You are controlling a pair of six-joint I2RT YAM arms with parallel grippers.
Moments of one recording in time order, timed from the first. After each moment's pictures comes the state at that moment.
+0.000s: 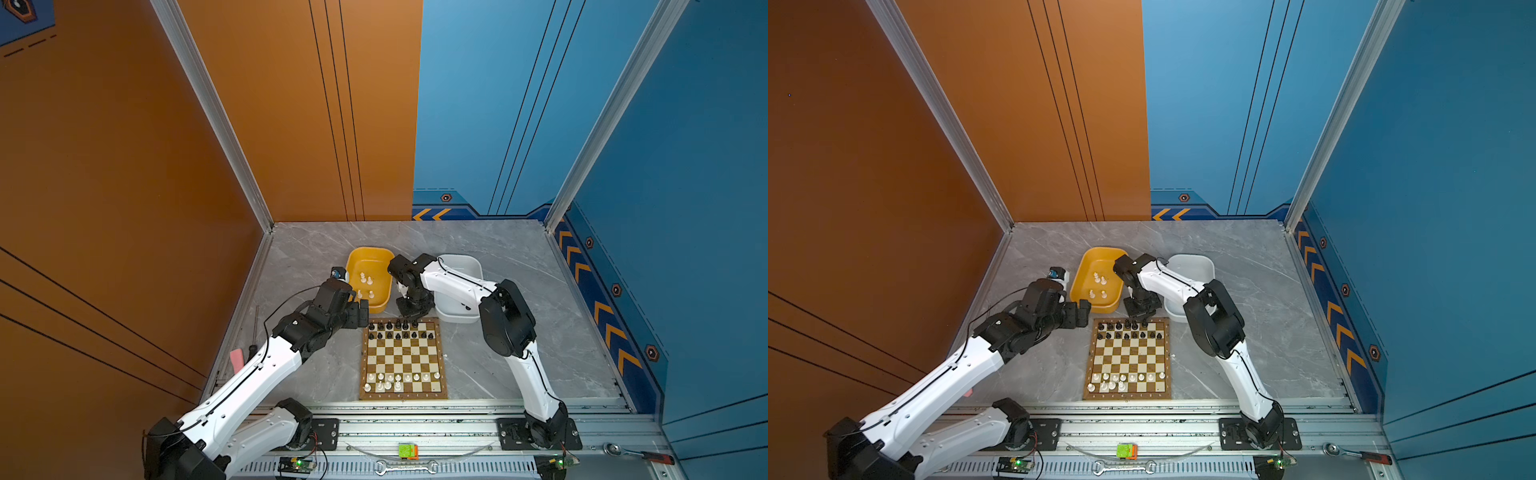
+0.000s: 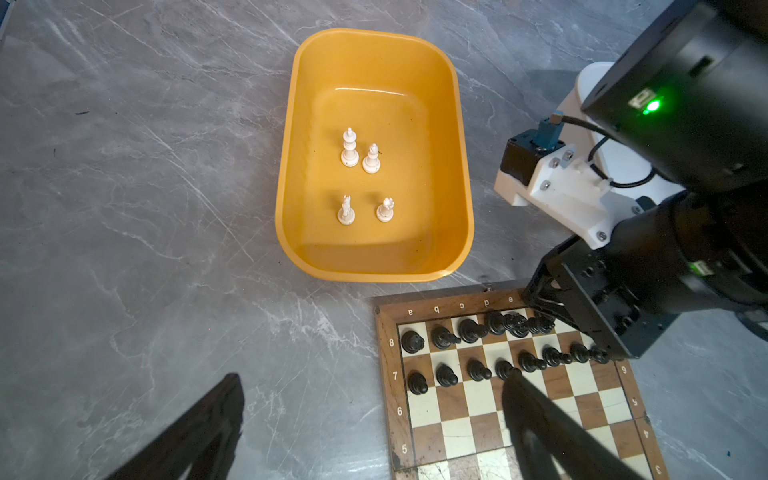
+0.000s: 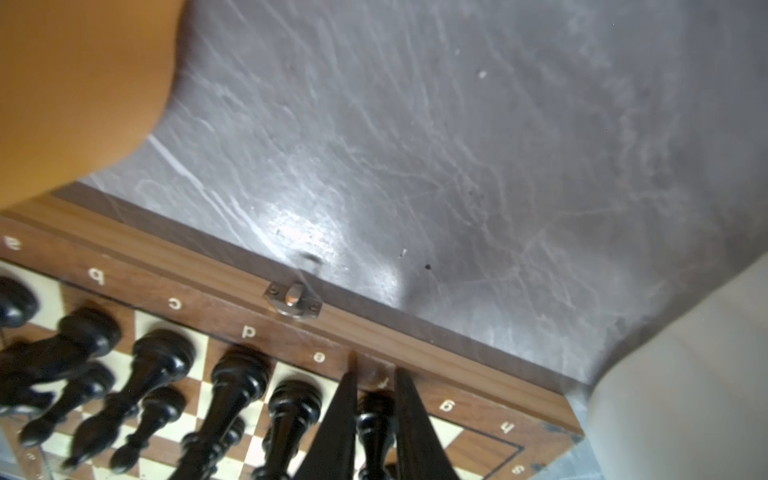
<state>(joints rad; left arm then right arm) -0.54 1.01 0.84 -0.62 -0.22 -0.40 0.74 2.25 1.89 -1.17 -0.09 0.35</state>
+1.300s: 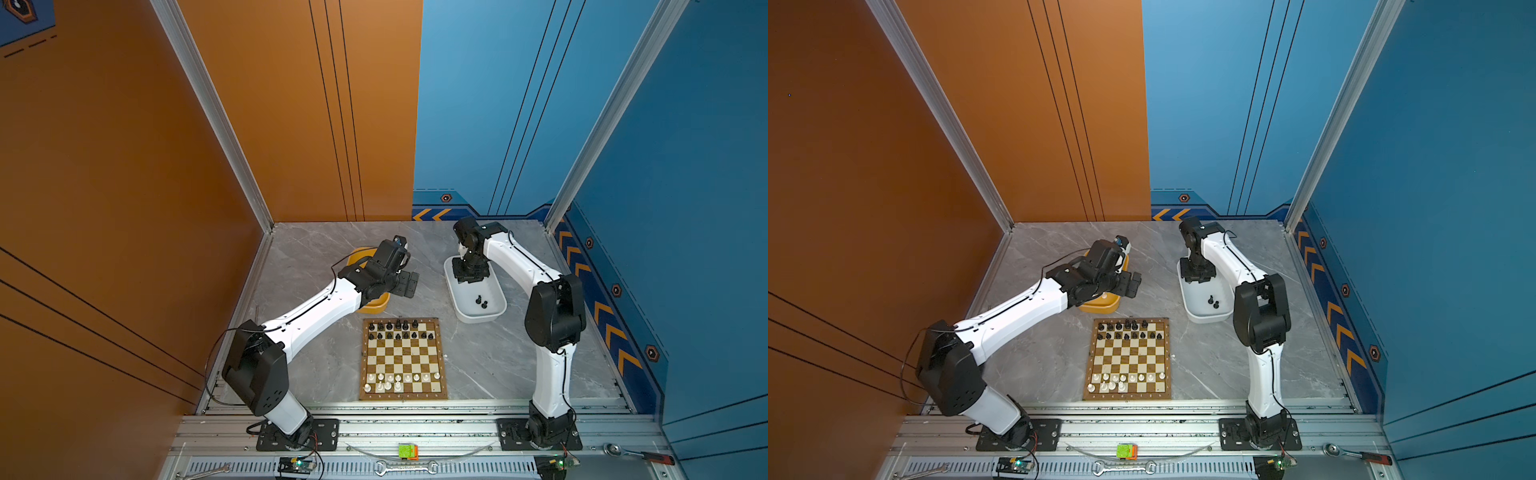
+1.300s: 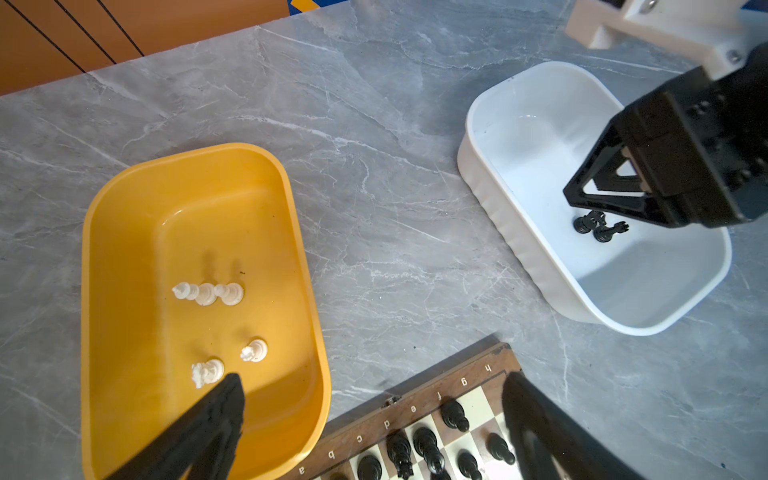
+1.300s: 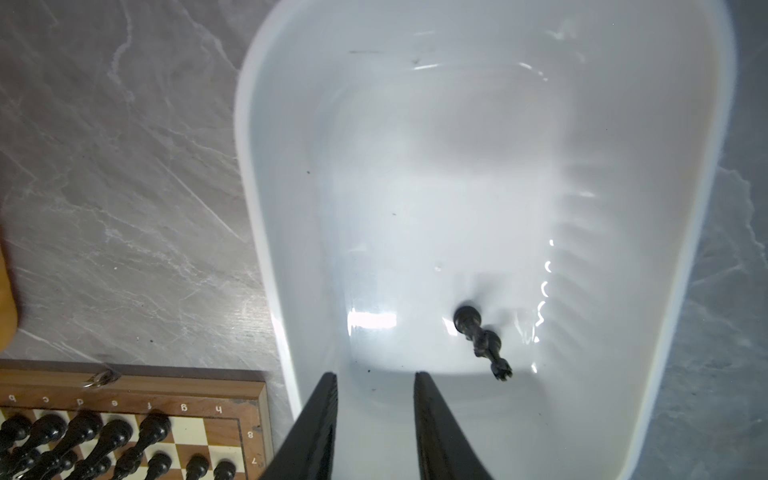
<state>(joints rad) -0.67 1.60 1.35 -0.54 -0.15 -0.25 0.32 2.03 1.79 -1.17 0.02 0.30</state>
